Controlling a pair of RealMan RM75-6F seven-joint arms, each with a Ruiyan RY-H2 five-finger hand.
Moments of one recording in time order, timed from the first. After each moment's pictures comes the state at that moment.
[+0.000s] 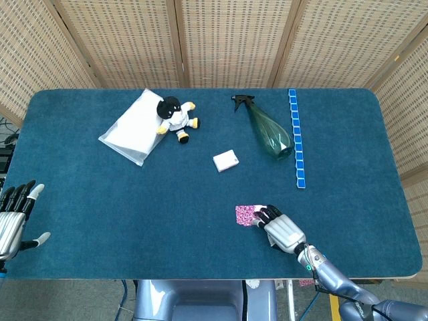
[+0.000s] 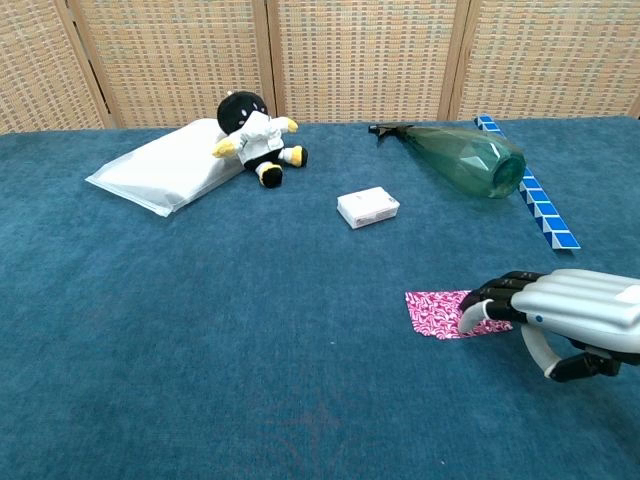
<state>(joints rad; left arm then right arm) -0.12 -1.09 -0.02 -1.63 1.47 1.42 0.09 0.55 -1.44 -0.03 -1.48 -1.44 0.83 -0.25</state>
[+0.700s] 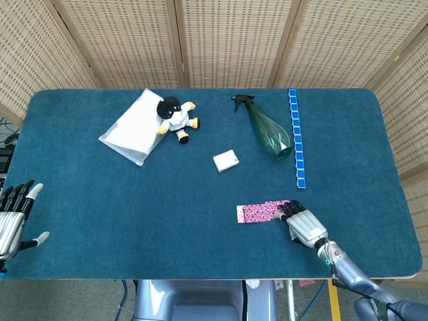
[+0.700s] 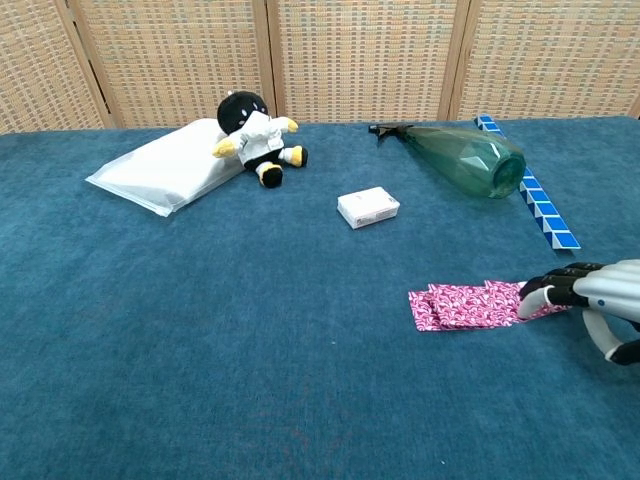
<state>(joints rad) -0.11 -1.09 -0.02 -1.64 1.47 1.42 0.11 0.53 -1.38 -0.05 -1.40 -1.37 0.81 -0.19</state>
